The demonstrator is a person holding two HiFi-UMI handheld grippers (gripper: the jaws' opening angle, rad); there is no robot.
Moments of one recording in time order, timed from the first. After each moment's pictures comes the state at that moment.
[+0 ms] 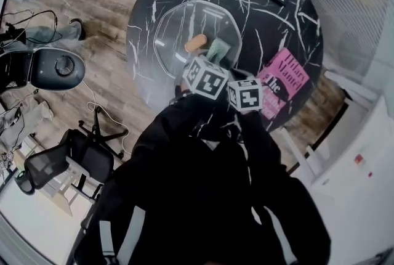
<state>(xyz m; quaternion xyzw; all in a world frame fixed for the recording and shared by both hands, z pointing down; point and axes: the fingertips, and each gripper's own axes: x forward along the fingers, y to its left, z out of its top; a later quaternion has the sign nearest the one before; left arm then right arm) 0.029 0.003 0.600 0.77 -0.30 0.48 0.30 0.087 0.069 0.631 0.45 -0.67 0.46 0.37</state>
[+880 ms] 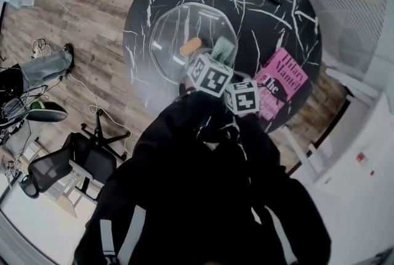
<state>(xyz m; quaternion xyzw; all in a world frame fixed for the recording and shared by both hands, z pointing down) 0.060 -0.004 0.606 0.77 -0.27 0.49 0.31 0.084 0.071 0.630 0.44 -0.67 0.46 0.37</state>
